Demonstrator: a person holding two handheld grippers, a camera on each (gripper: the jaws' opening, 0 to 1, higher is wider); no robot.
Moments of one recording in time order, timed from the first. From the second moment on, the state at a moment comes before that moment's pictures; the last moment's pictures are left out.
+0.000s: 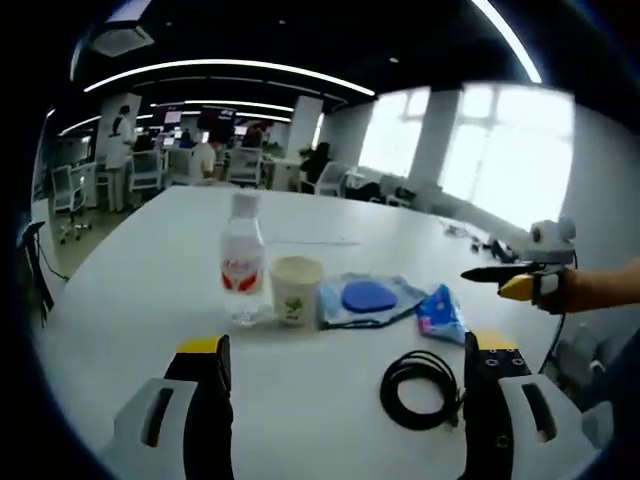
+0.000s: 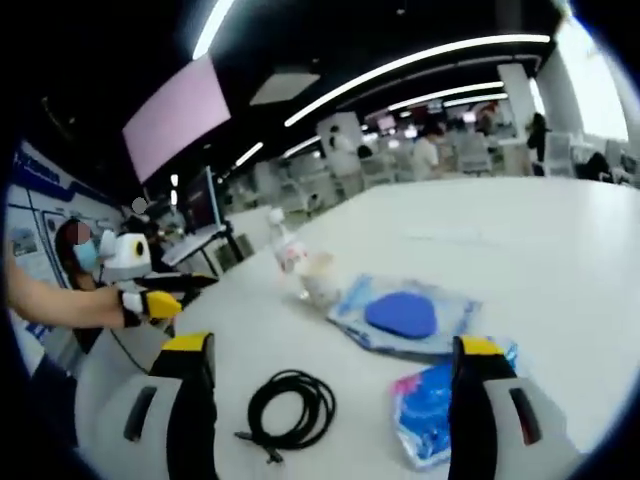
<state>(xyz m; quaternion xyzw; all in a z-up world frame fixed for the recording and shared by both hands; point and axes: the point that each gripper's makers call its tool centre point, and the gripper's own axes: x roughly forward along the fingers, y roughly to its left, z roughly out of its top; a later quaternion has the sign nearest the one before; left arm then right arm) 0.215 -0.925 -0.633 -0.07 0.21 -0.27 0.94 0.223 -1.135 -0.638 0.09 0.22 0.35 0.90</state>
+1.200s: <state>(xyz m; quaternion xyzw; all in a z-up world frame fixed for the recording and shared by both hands) 0.196 -0.978 -0.638 -0.03 0.24 -0.27 0.93 0.221 -1.199 -0.643 0.12 0.21 0.33 0.91</state>
